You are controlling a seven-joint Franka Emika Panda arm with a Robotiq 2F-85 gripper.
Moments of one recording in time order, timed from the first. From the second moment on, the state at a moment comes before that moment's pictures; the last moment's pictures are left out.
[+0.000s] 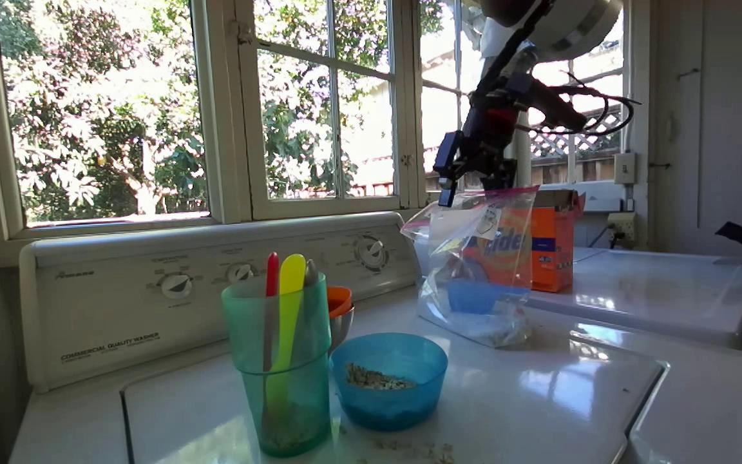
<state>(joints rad) -0.07 0.22 -0.03 -1.66 0.30 2.01 -0.11</state>
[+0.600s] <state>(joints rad) -0.07 0.31 -0.02 -1.64 0.29 2.24 -0.11</state>
